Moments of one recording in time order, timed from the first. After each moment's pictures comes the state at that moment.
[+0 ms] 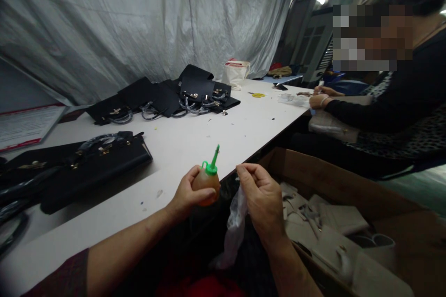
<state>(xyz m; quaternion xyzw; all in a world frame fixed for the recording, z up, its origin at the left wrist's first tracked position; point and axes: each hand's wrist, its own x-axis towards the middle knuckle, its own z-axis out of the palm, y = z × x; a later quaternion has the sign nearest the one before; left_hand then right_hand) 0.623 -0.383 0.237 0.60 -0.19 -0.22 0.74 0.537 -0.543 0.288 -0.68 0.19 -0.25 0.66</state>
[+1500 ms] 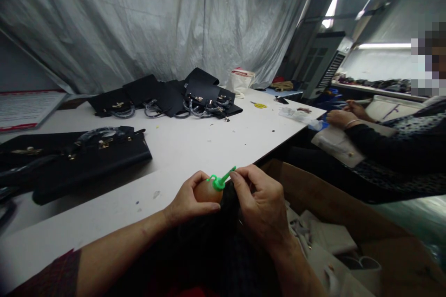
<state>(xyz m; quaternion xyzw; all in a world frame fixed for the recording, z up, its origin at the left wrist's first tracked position) 0.624 -0.380 0.239 0.68 -0.26 -0.17 0.66 0.541 -0.549 0.328 -0.88 -0.01 -0.31 0.36</state>
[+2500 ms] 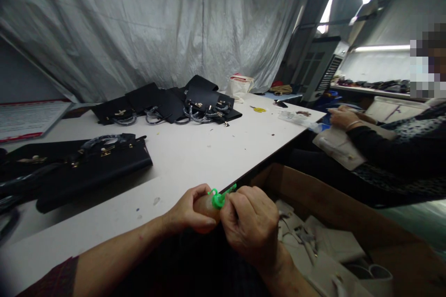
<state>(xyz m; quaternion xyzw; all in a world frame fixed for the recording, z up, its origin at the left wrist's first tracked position) 0.625 -0.378 0.238 0.61 -0.25 -0.32 0.68 0.536 -0.539 0.311 -0.84 -0.21 -0.48 0.16</state>
